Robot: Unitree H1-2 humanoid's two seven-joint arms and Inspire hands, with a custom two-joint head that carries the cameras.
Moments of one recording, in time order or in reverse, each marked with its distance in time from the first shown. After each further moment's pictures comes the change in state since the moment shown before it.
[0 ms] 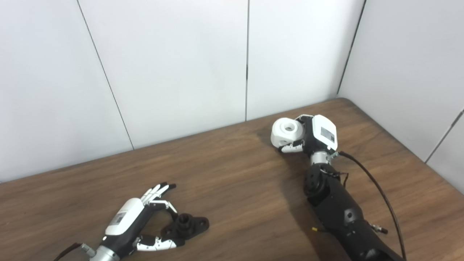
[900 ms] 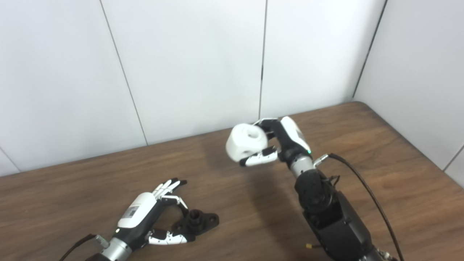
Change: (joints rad) left arm 0.003 -0.030 0.026 -0.006 0.057 0.032 0.006; right arm 0.115 0.076 0.133 -0.620 0.107 0.160 0.458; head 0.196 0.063
